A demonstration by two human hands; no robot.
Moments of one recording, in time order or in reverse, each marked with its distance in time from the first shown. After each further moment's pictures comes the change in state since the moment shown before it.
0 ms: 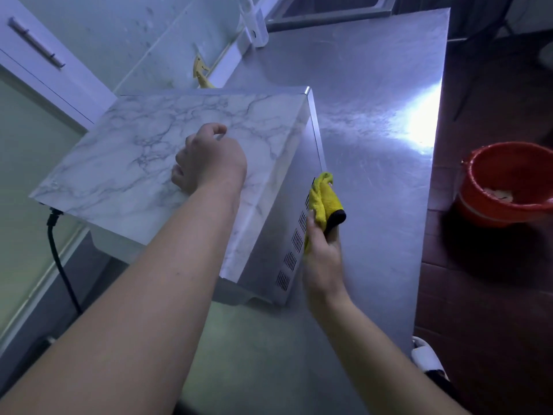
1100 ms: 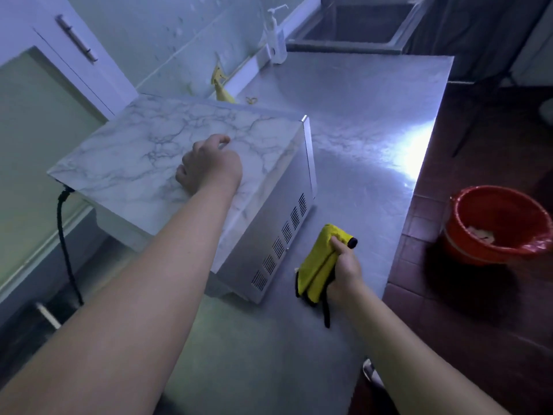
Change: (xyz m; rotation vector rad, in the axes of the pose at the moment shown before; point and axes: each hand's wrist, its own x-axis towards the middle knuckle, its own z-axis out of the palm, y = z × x) left_hand -0.002 0.005 -0.003 0.057 -0.021 -0.006; right_hand 0.058 -0.002 -0.086 -0.006 0.178 0.702
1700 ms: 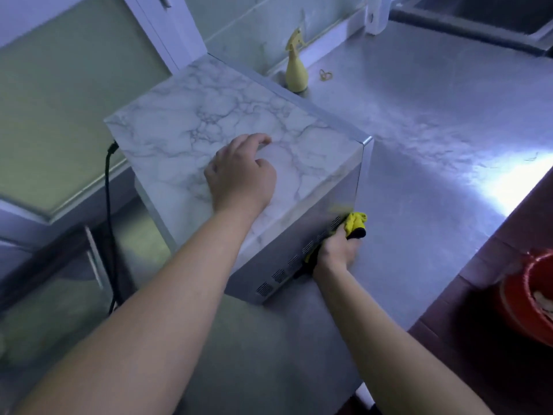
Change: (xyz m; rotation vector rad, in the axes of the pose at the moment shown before) left_hand -0.001 -0.002 0.009 0.034 0.133 0.062; right_hand 0.059 -0.018 0.095 -0.379 0.165 -0.182
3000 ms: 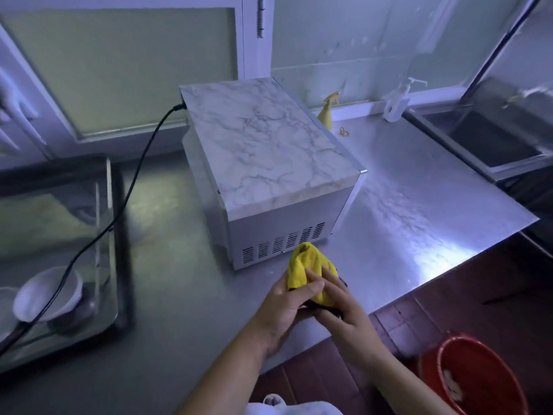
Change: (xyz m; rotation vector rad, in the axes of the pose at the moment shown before) left_hand -0.265 0.012 0.034 -1.643 -0.507 -0.405; right_hand -0.102 -0.049 -0.217 -0.770 -1.101 -0.740
